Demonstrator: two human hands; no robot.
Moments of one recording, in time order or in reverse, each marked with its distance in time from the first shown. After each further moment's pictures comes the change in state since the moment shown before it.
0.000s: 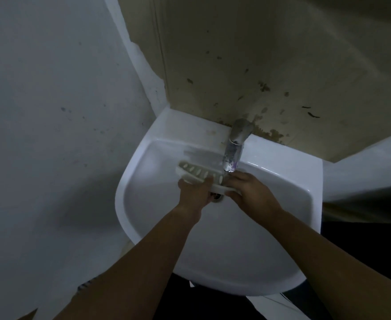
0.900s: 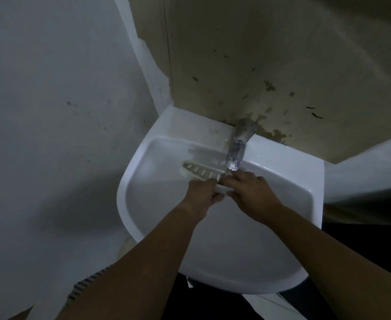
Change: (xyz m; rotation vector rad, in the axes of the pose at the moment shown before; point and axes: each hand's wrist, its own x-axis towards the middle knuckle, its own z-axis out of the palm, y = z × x) left_hand 0.000 0.000 0.005 -0.019 -0.178 -0.074; right_hand 0.002 -0.007 0.002 -0.309 -0.090 0.004
